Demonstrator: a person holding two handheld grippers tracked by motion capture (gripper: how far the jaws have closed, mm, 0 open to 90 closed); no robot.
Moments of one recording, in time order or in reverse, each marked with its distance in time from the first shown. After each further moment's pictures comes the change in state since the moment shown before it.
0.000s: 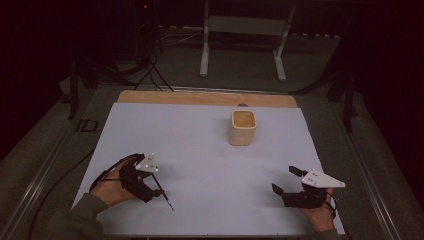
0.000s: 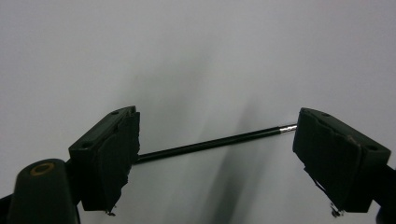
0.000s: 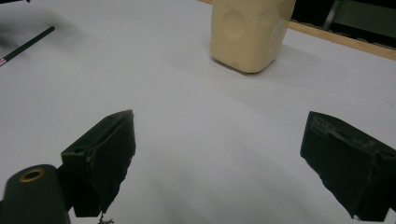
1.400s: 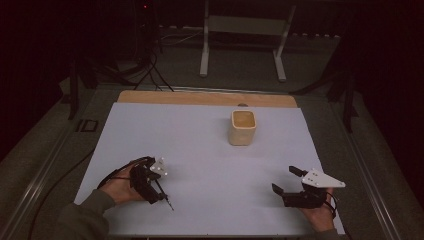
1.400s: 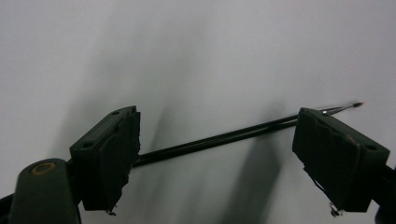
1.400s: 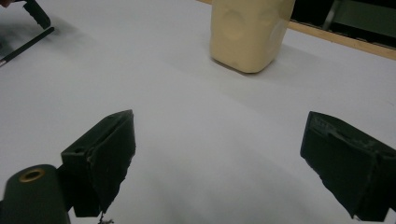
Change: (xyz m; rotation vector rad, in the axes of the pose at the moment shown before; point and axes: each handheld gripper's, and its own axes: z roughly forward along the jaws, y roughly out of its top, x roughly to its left) left arm 0.003 0.003 0.035 0.139 -0.053 0.036; right arm 0.000 0.000 0.000 -0.001 -0.001 0.003
